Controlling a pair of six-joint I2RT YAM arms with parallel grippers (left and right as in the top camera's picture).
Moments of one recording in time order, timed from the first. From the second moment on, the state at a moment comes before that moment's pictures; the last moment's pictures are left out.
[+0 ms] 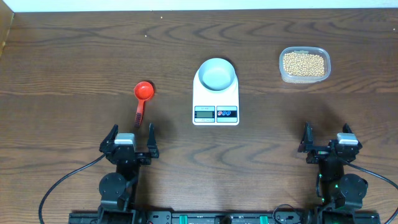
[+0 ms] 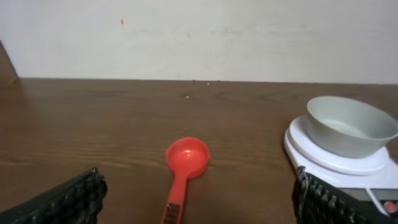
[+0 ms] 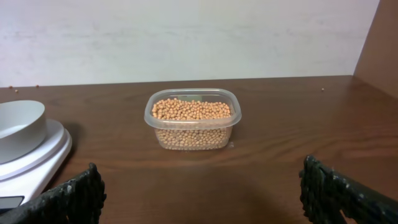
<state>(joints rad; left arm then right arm) -0.10 0.01 0.02 -0.10 -0.06 -0.03 -0.12 0.01 0.01 -0.07 -0.07 0.01</state>
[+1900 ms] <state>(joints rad) 0.20 1.83 1.30 -0.67 0.34 0.11 -0.12 0.01 0.01 -0.07 -0.07 0.01</state>
